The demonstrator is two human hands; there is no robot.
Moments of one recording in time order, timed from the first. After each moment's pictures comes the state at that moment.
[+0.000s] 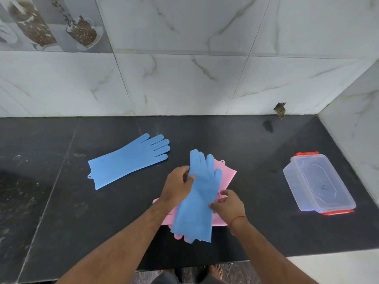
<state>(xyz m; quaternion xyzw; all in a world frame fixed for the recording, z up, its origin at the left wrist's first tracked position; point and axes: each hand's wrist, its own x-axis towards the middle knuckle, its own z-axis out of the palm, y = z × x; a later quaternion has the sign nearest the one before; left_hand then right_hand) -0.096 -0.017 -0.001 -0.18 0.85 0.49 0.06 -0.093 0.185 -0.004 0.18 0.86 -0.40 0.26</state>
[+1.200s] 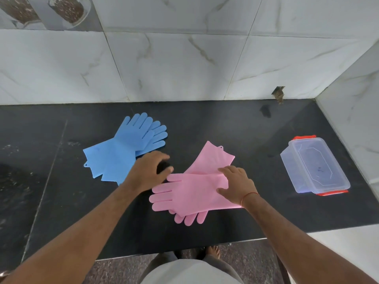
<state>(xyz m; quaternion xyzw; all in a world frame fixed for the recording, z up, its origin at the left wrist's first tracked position) -0.074 -0.117 -0.003 -0.02 0.97 0.23 0.05 -0.121 0.216 0.007 -0.12 0.96 -0.08 0.23</state>
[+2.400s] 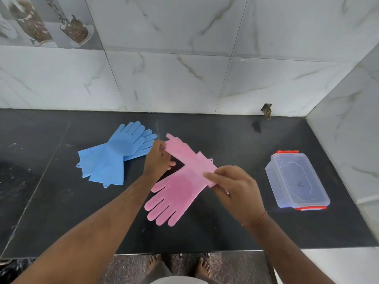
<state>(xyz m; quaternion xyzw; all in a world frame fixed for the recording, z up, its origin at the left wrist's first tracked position) -0.129 -0.010 0.030 -0.28 0.78 0.56 -0.03 -0.095 0.271 0.107 -0.36 0.87 -0.31 -0.16</state>
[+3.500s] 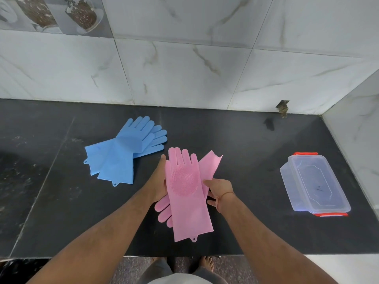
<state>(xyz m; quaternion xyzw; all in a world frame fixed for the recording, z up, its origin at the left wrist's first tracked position) -0.089 -0.036 -0.014 -0.35 0.42 0.82 0.13 -0.131 0.169 0.000 0.32 0.69 -0.57 0.31</state>
